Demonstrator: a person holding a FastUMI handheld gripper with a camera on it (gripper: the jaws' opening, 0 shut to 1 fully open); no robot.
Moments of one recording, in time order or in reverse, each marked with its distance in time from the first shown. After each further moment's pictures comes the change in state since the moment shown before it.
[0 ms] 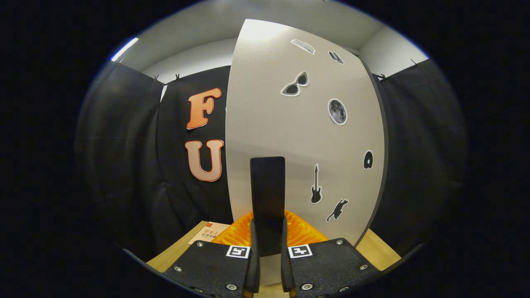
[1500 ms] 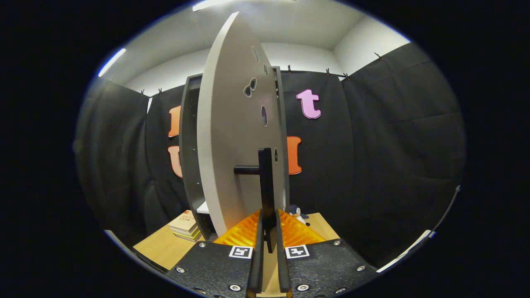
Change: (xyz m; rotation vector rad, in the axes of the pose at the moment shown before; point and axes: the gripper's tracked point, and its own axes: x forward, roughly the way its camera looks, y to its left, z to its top) arm -0.083 -0.162 -0.019 0.022 -0.016 -0.038
